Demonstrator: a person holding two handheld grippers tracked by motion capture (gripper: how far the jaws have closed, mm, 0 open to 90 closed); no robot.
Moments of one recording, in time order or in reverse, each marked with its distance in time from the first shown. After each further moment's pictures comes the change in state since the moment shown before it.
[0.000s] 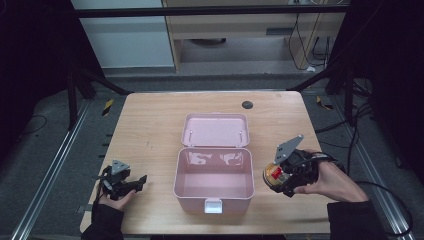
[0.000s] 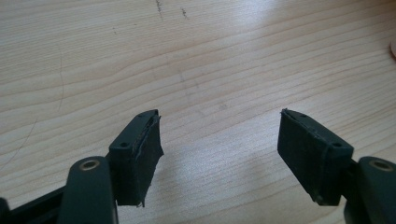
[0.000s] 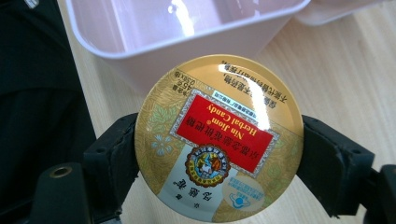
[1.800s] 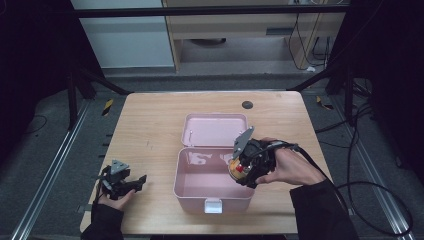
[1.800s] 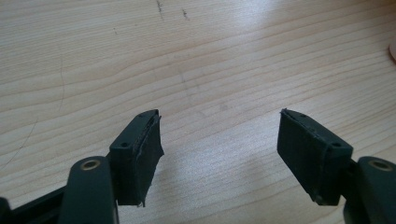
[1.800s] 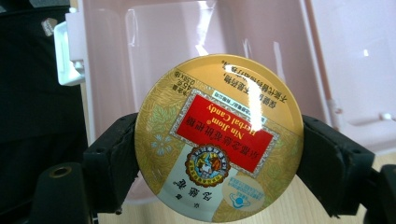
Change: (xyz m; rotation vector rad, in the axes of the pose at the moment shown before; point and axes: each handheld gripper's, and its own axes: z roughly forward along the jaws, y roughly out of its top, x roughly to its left) left arm 0.002 0.000 0.000 -0.002 -0.005 -0.002; right arm 0.014 0.092 0.030 0.027 0.041 -0.160
